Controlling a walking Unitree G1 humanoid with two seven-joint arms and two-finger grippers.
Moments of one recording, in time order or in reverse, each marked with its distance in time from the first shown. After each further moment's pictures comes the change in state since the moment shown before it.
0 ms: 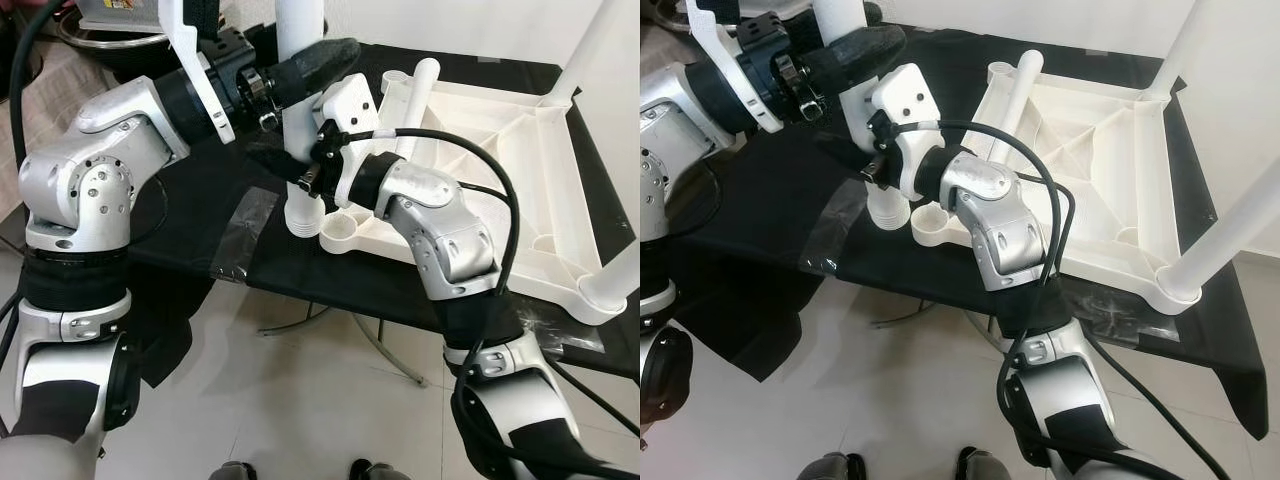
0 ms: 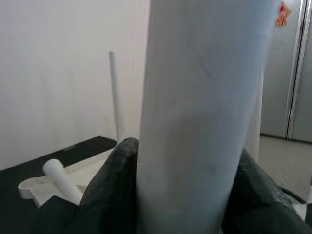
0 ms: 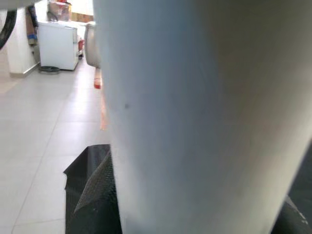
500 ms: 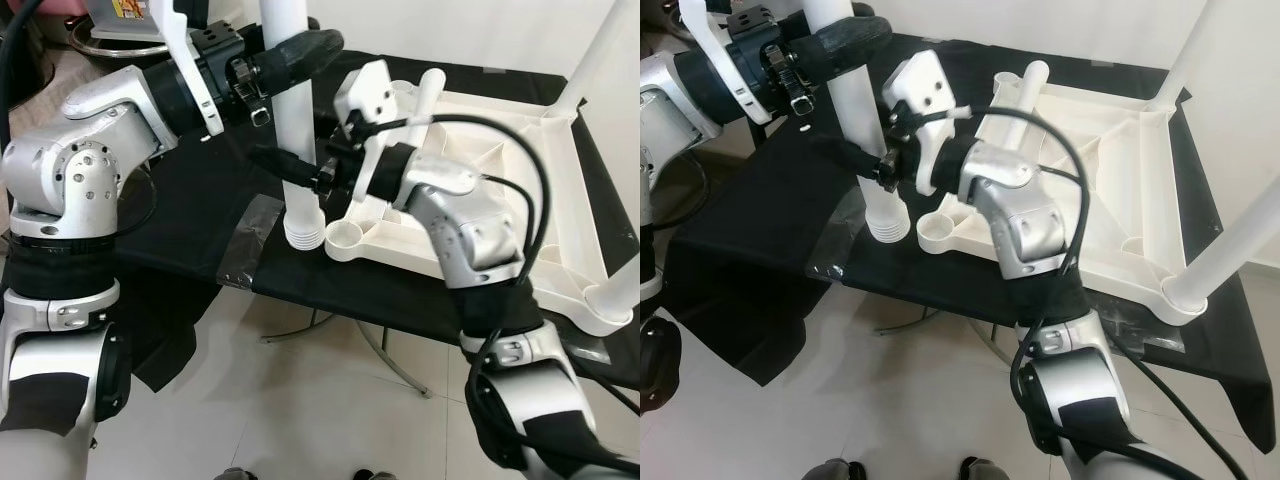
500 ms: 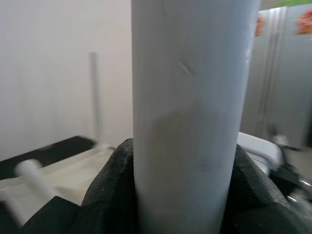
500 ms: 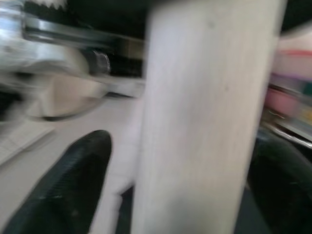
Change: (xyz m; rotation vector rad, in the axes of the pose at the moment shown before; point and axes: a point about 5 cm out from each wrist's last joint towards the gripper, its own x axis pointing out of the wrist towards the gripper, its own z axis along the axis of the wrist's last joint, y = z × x) left arm -0.003 0.000 0.004 -0.115 0.010 -0.147; right arm -0.021 -0.007 0.022 0.060 -0.146 0.299
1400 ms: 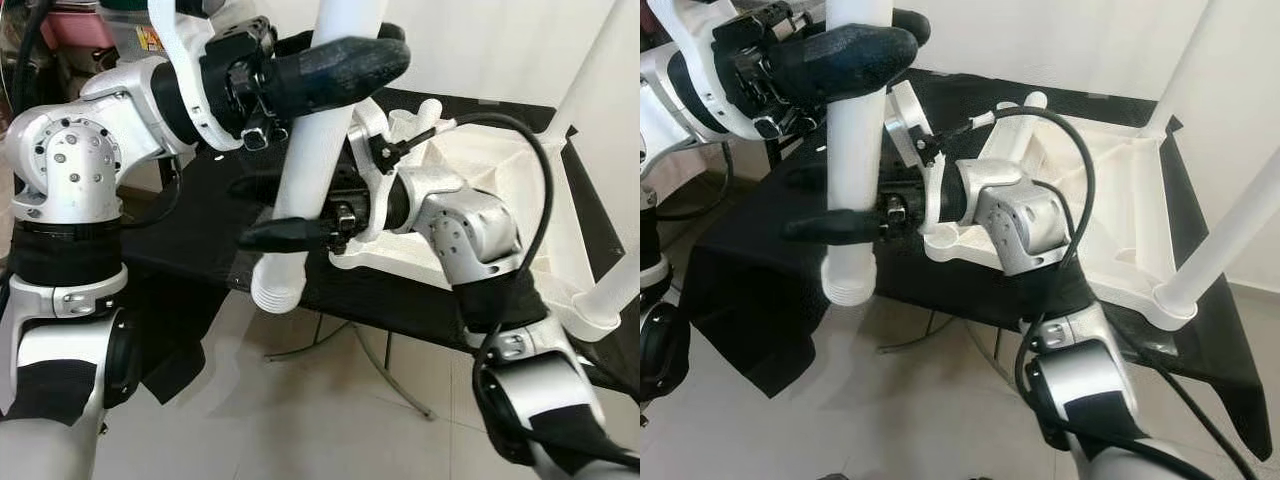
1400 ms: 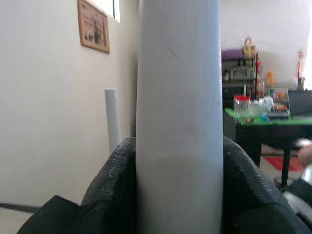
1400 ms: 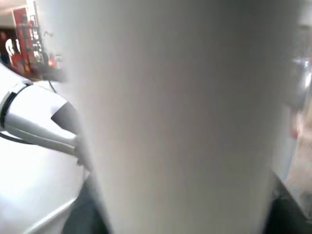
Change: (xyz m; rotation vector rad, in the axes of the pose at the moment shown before) left arm 0.015 -0.026 0.011 -0.178 -0.098 -0.391; right arm 0.018 0.029 -0.015 0.308 -0.019 0.441
